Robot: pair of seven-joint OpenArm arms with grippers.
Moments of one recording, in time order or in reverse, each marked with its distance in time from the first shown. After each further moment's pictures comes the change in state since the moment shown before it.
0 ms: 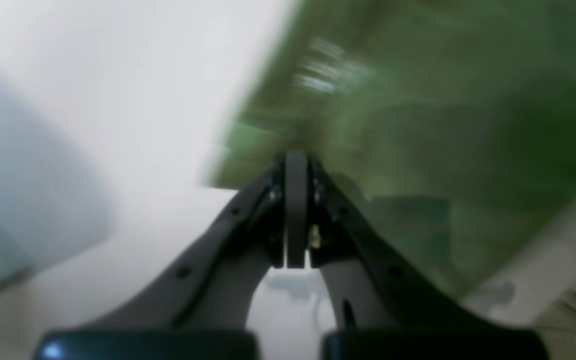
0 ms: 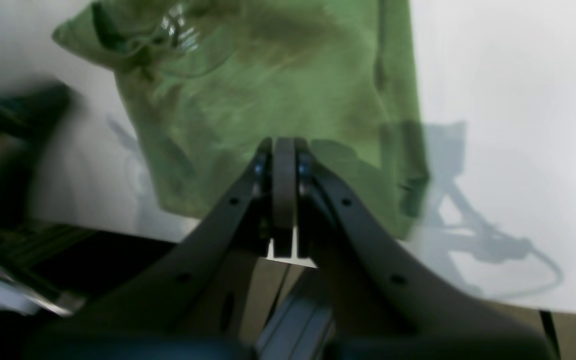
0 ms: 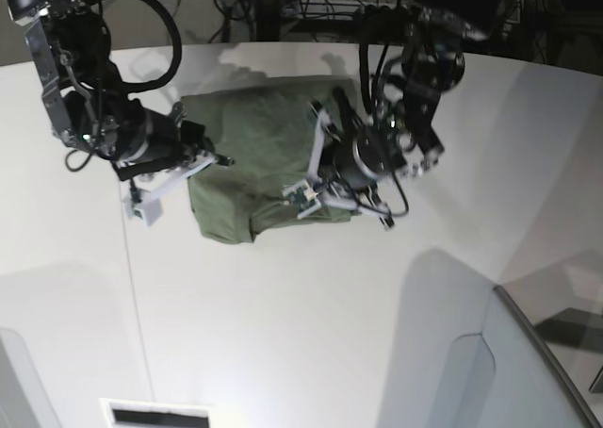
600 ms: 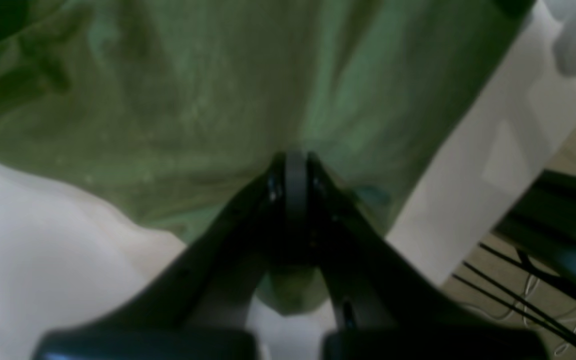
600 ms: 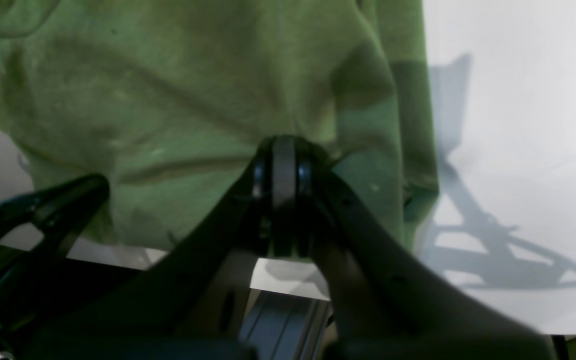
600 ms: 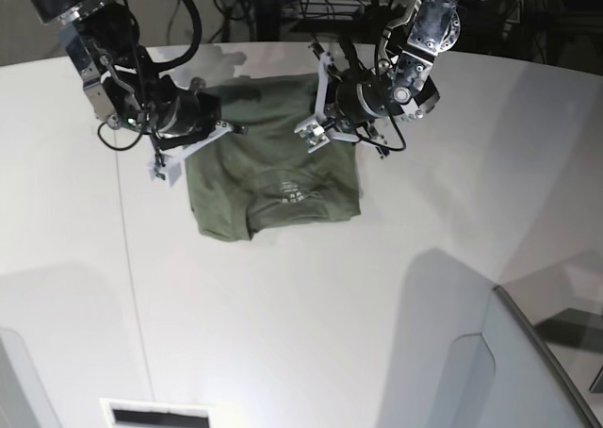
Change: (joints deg) left arm 6.3 -1.6 -1.7 -12.7 -0.6 0.3 -11.5; right arm 0.5 -2.2 -6.1 -17.6 0.2 0.4 10.2
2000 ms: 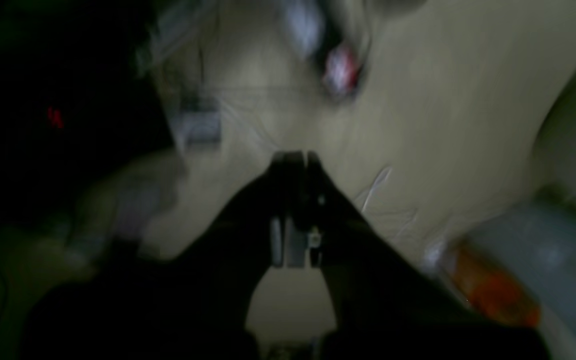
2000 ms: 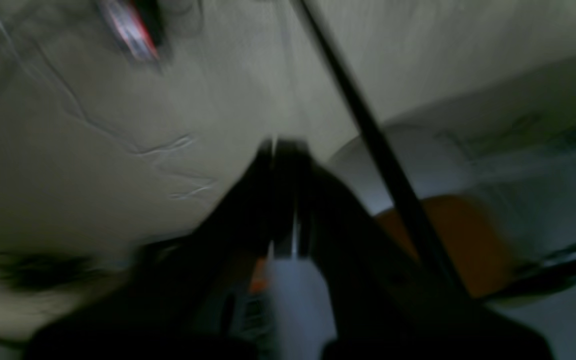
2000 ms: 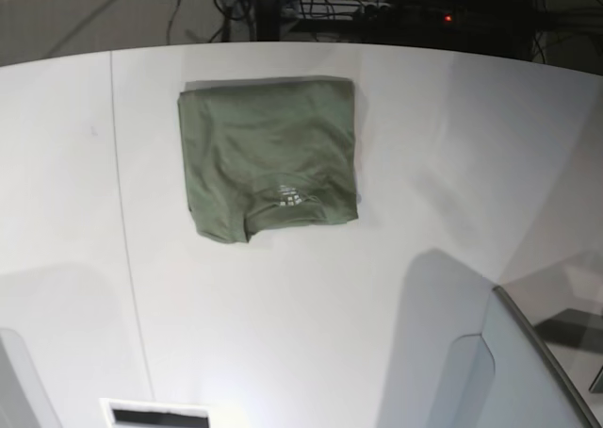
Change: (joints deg) left arm 10.8 -4.0 4.8 -60.6 -0.2 17.1 -41.6; right arm -10.0 -3.9 -21.2 -57.4 -10.6 0.9 24.0
